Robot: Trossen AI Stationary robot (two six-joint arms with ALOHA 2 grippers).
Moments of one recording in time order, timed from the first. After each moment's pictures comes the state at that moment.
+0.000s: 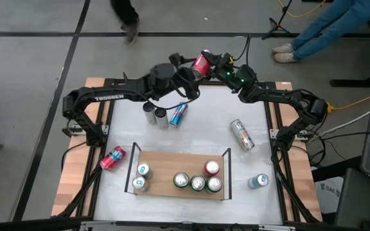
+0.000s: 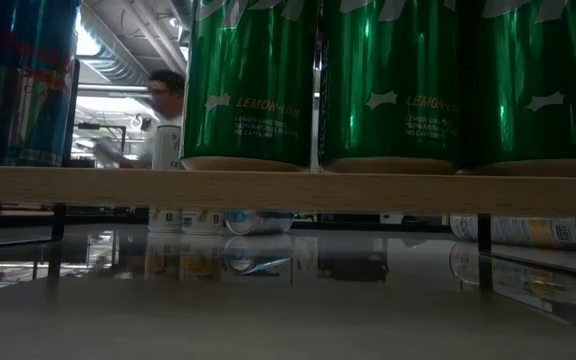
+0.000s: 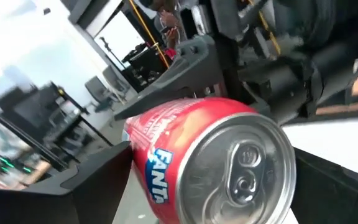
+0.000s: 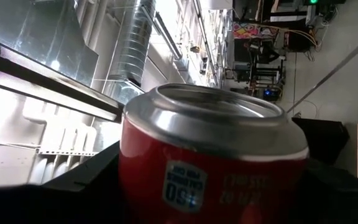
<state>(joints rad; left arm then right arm) 0.25 1.65 1.52 0.01 -0.45 0.55 -0.53 1.59 0.98 0.99 -0.04 1.60</state>
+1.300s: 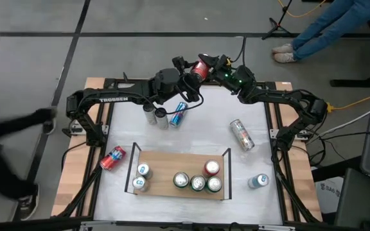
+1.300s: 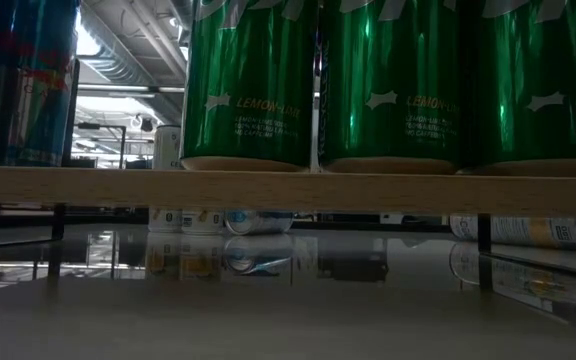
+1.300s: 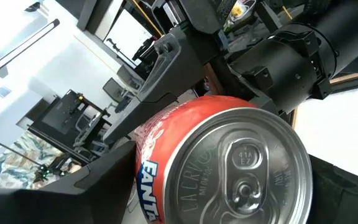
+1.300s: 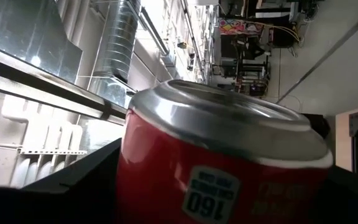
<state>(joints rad) 0.22 1.69 1.52 0.03 -0.55 0.69 -0.52 1.59 0.98 0.93 -0.04 1.59</state>
